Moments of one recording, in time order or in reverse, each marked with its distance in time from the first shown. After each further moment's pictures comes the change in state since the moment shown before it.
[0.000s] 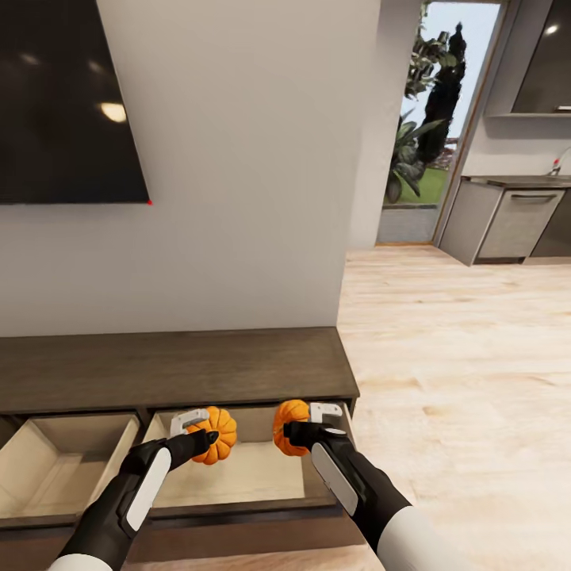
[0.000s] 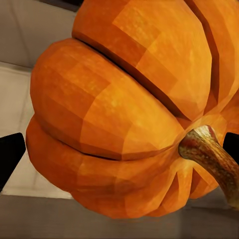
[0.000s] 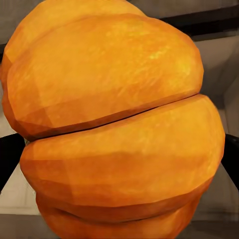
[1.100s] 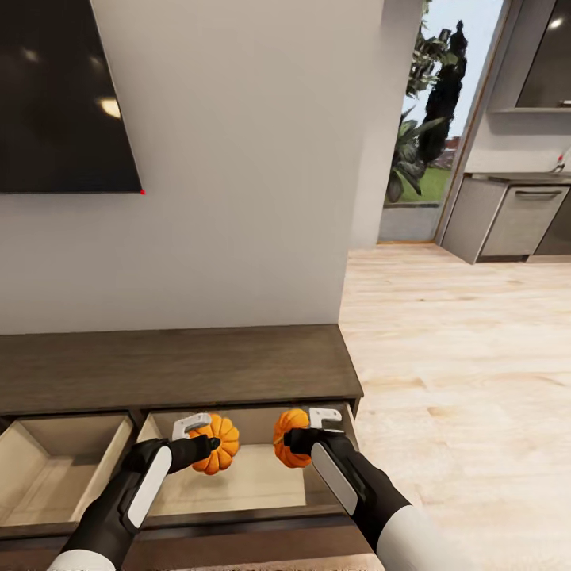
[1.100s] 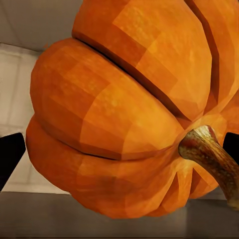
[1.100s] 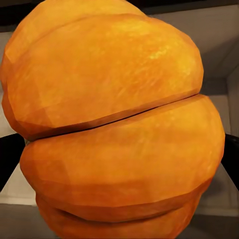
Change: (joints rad) left arm -0.013 0.000 -0.001 0.021 0.007 0.084 0.000; right arm -0.003 0.002 -0.001 0.010 -0.003 0.095 -0.013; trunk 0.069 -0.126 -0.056
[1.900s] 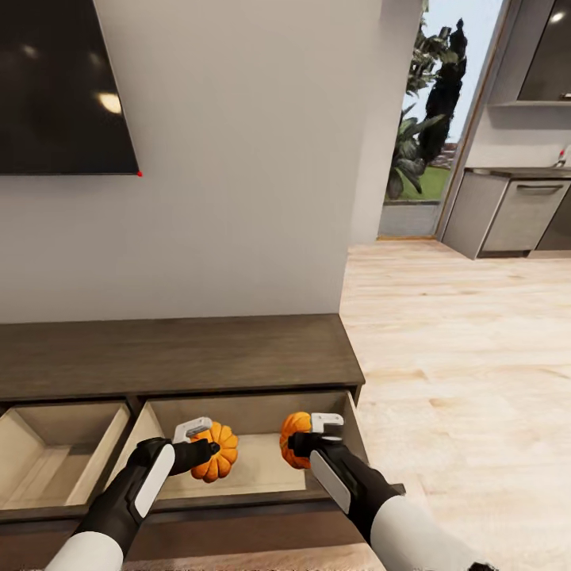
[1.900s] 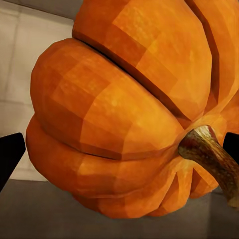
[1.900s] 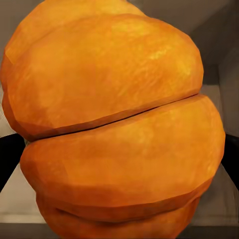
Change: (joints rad) left arm -0.060 0.000 0.002 0.146 -0.005 -0.011 0.002; right arm -0.062 0.018 0.056 0.220 -0.004 -0.169 0.015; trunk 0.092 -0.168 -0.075
